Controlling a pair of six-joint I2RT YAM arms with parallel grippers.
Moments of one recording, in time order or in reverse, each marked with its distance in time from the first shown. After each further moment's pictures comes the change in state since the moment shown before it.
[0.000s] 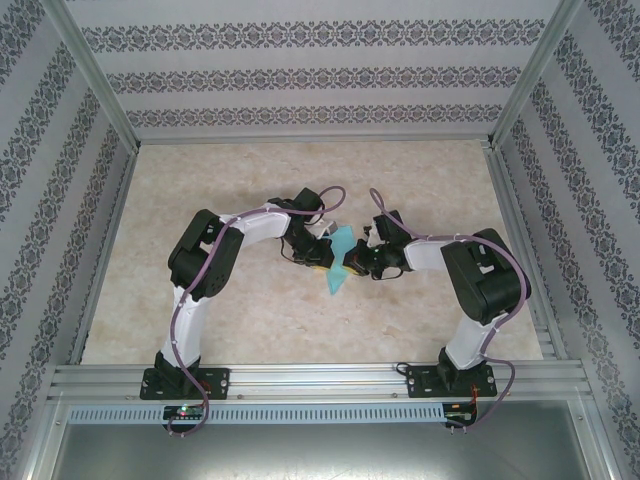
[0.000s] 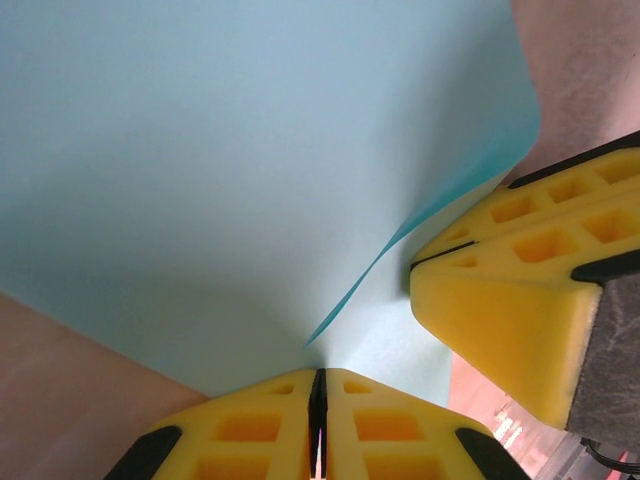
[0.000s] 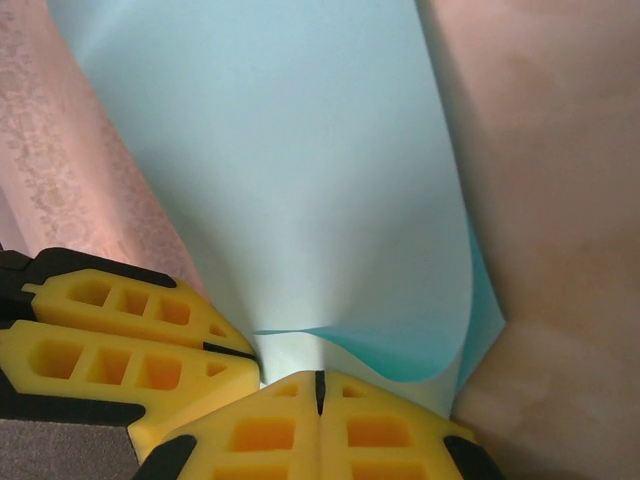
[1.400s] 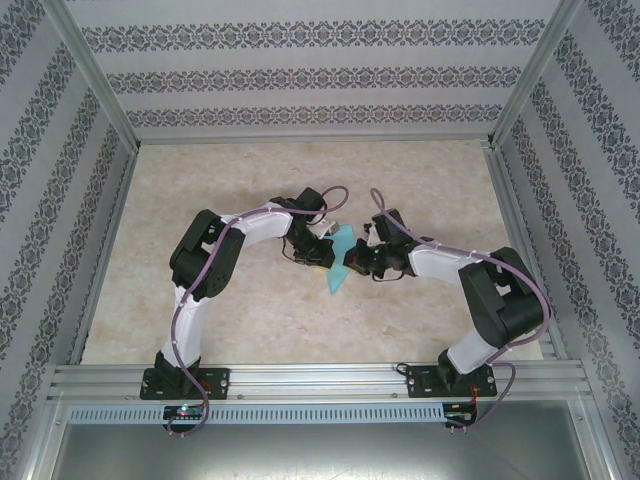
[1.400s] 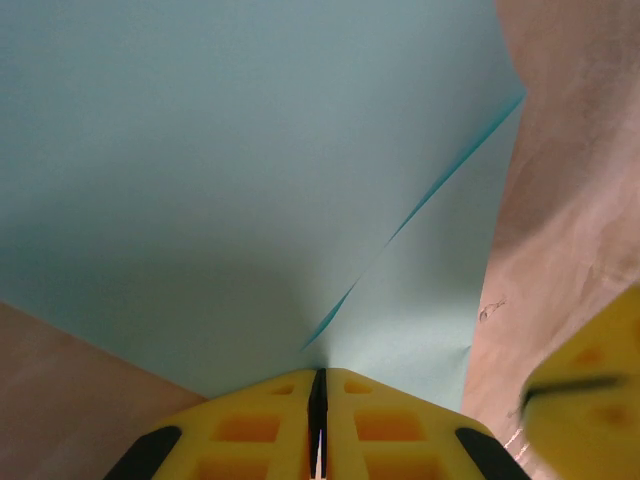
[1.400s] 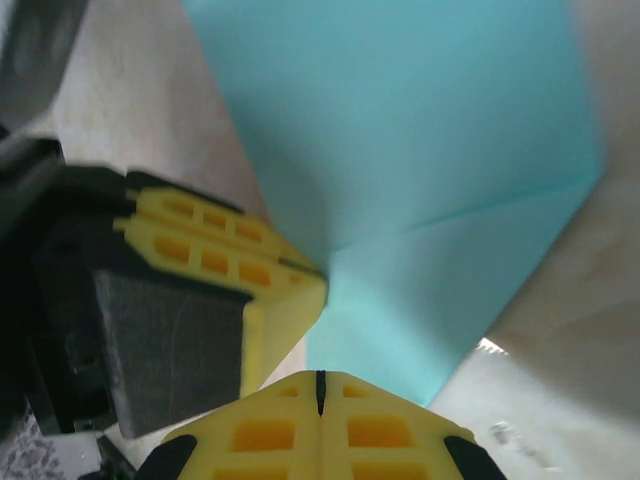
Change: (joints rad) left arm -0.012 0.008 0.021 -0.023 -0.023 0.029; right arm 0.087 -0.166 -0.027 -0.090 0.093 0.010
